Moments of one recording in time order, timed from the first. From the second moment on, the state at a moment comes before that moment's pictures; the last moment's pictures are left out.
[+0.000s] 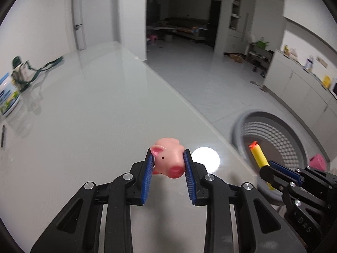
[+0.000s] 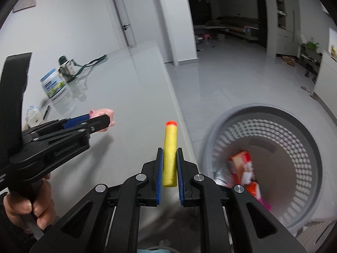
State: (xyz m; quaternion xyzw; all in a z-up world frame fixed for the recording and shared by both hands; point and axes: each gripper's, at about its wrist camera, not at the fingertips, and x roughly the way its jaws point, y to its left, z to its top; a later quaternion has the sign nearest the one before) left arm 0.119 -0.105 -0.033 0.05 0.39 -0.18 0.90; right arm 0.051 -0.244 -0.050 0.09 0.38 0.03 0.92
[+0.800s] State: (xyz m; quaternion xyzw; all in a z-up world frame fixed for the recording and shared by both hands) left arm 0.100 -0.255 -0.052 0.12 0.40 -0.29 0.86; right arm 0.017 -0.373 -0.078 0.16 0.39 -0.09 0.90
